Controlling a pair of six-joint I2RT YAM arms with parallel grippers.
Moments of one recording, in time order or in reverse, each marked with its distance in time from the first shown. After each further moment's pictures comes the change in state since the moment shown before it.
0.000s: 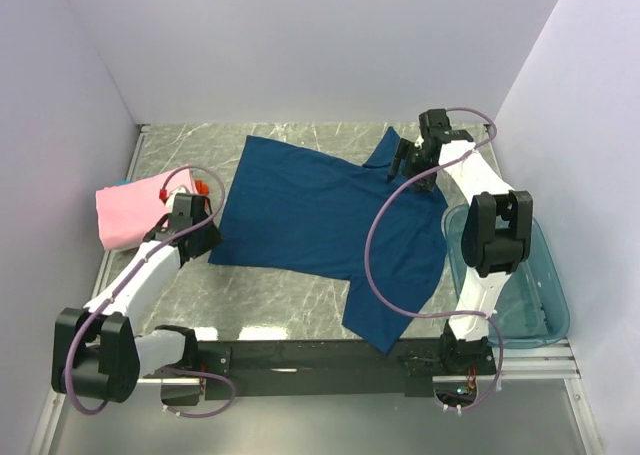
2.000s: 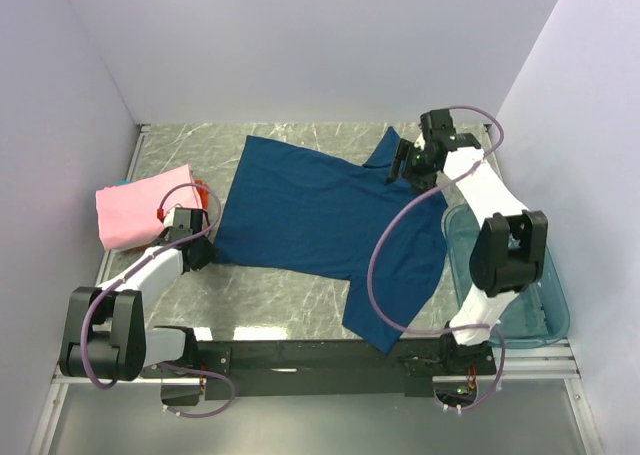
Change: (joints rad) left arm 0.085 0.090 -0.166 0.163 0.027 -0.063; right arm 0.040 -0.158 -0.063 -0.032 -0.023 0.001
